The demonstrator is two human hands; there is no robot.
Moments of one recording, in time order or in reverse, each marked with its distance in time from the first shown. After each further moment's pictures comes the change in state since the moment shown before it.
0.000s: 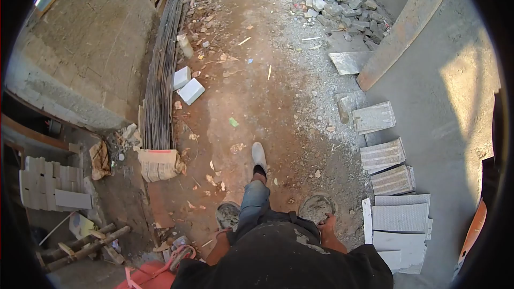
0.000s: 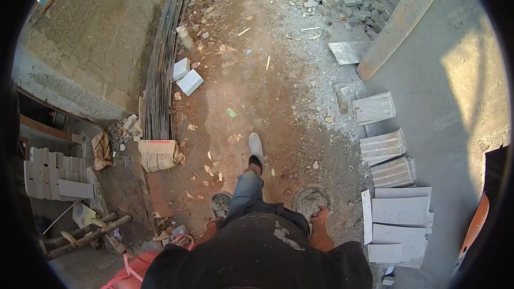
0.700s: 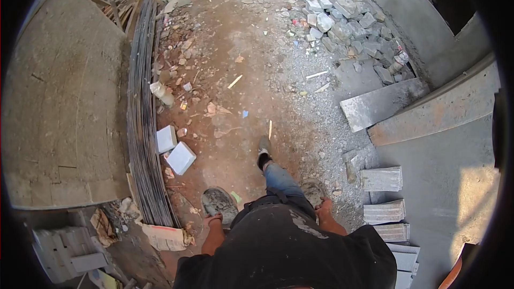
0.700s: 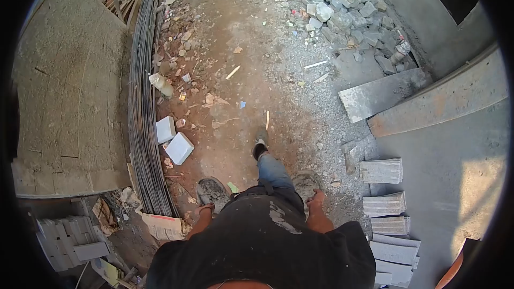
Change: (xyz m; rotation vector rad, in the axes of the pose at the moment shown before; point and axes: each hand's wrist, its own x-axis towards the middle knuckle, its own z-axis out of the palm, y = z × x) left_hand -0.169 -0.221 0.657 -0.104 0.108 0.108; right_hand -0.065 -0.177 0.624 -0.026 0.010 -0.044
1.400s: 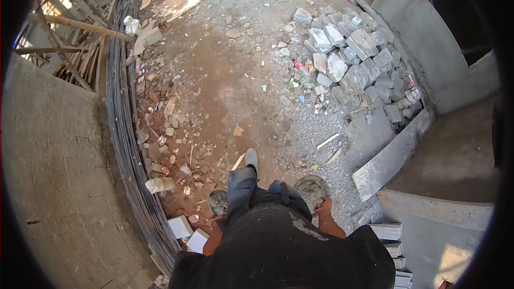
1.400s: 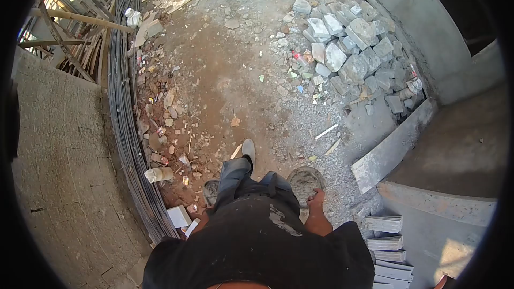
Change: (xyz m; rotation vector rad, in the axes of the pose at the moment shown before) left_hand -0.206 -0.297 0.572 0.342 -0.243 -0.096; right_hand -0.024 -0.233 0.597 0.153 0.031 0.050
